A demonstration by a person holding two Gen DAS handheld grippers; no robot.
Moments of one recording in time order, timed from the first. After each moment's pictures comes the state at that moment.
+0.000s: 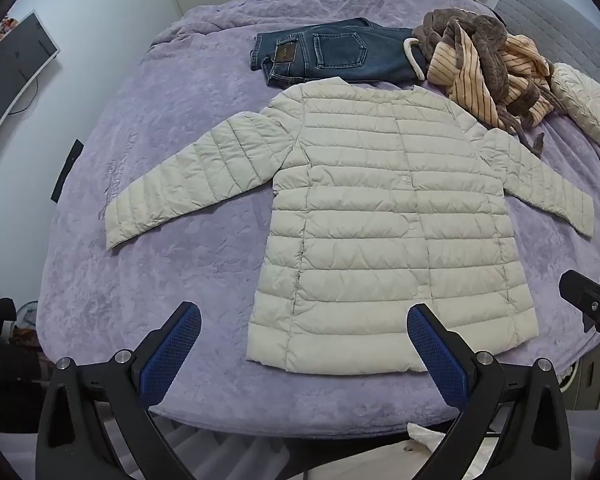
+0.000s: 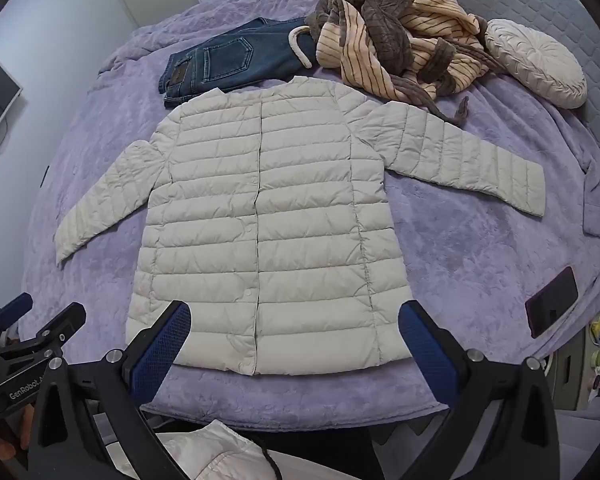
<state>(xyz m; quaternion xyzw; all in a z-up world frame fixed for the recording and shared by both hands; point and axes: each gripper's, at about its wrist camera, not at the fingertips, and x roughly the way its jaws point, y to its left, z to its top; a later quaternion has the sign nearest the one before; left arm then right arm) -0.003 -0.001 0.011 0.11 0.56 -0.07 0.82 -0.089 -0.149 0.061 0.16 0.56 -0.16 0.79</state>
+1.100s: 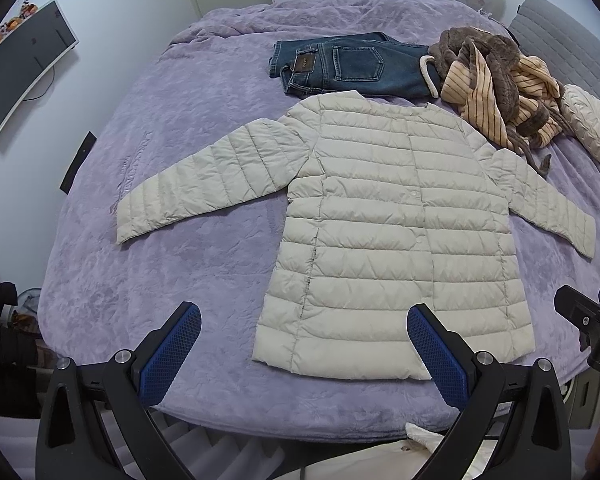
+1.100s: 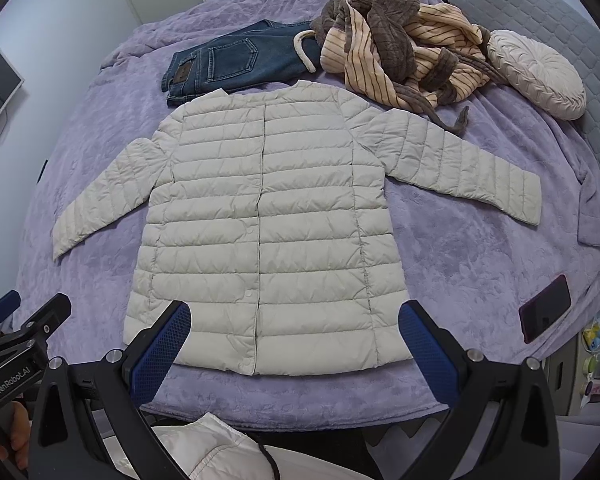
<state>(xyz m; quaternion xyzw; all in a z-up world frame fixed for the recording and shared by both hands) -0.003 0.011 0.022 0.09 0.55 -0.06 0.83 -0.082 -0.137 0.067 0.14 0.56 -0.16 0.80</state>
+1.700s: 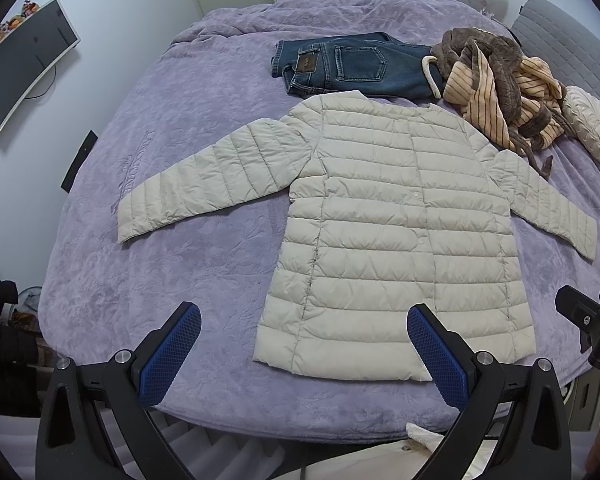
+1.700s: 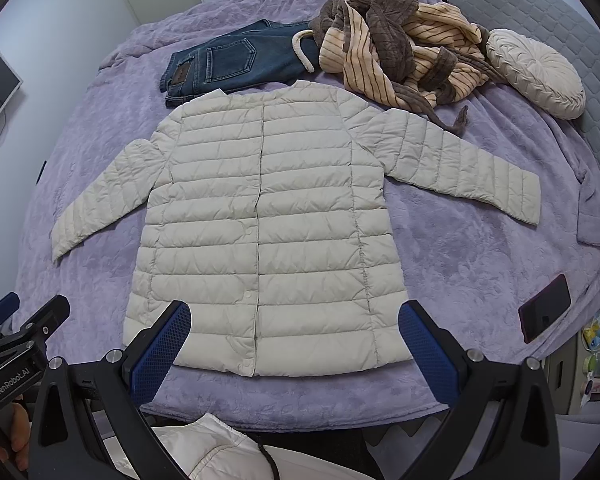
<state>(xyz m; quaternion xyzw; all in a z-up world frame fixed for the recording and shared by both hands) -0.003 0.014 0.022 0.08 0.55 -0.06 0.83 -0.082 -0.138 0.066 0.14 0.56 -0.16 0.80</state>
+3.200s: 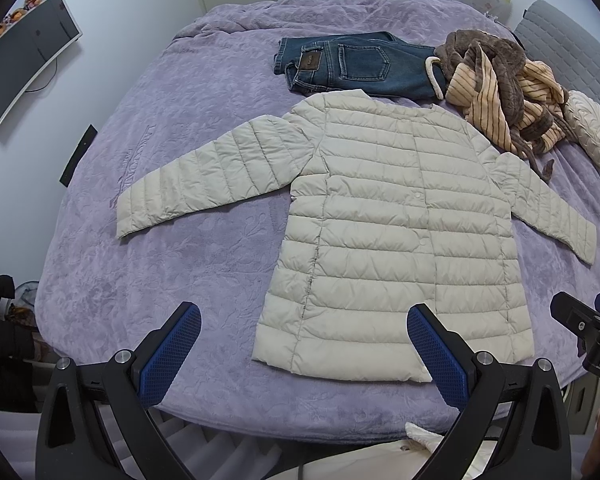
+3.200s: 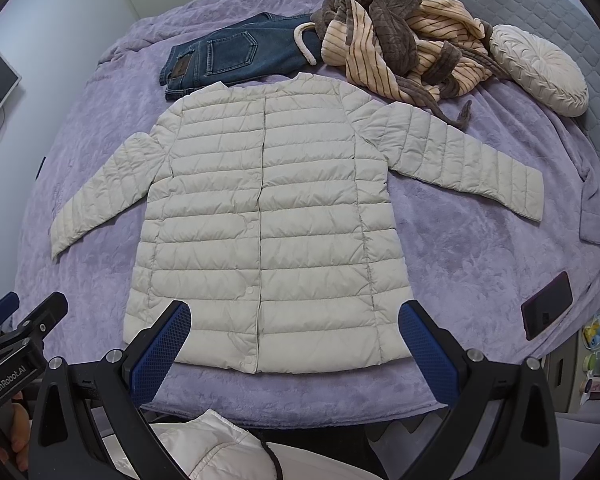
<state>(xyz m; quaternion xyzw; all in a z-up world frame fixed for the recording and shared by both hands) 0.001 0.022 0.021 0.08 0.55 -0.06 0.83 -0.080 -0.139 0.064 0.14 0.57 -0.16 0.80</state>
